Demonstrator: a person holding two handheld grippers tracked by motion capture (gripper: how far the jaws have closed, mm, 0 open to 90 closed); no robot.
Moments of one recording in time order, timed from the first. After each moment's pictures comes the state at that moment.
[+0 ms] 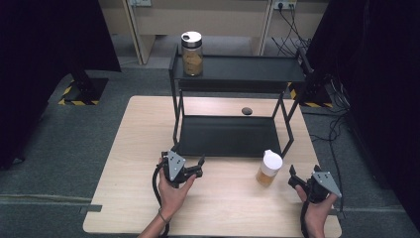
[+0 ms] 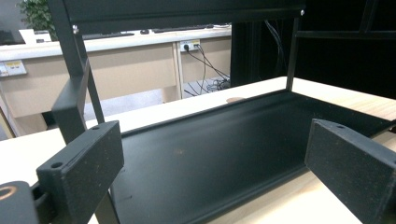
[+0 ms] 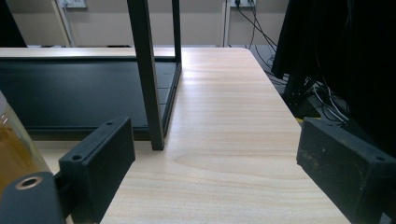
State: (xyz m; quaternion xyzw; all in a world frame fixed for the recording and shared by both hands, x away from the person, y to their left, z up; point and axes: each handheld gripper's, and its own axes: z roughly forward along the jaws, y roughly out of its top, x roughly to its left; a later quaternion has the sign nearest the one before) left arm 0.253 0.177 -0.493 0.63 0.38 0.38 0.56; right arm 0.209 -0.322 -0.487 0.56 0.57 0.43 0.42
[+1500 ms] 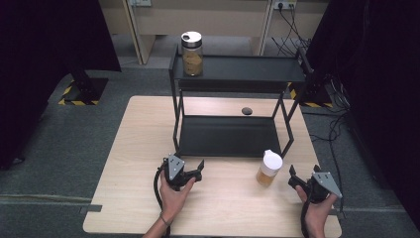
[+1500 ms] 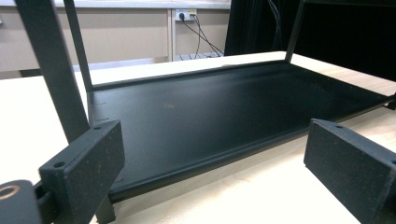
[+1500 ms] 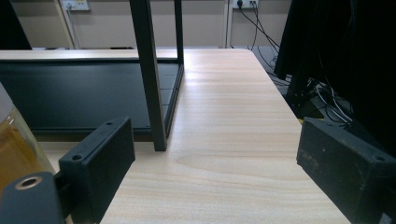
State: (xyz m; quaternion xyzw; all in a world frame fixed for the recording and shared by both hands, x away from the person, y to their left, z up) left arm 0.260 0.183 -0.508 0.64 0.42 0.32 0.55; right arm 0.208 -0.325 -0.488 0.55 0.57 0.44 0.42
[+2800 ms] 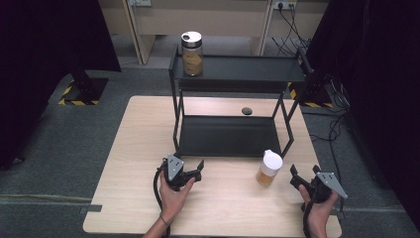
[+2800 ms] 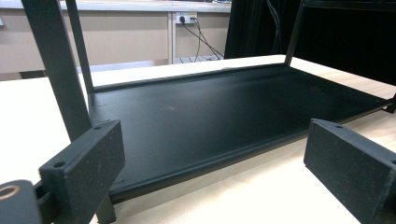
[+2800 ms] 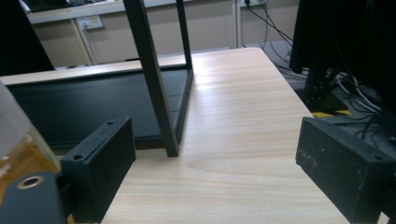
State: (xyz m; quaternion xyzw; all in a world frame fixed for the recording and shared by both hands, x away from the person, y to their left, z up) left arm 0.260 0.183 -0.508 0.64 0.42 0.32 0.55; right arm 0.208 -0.340 -0.490 0.57 0.55 0.48 0.38
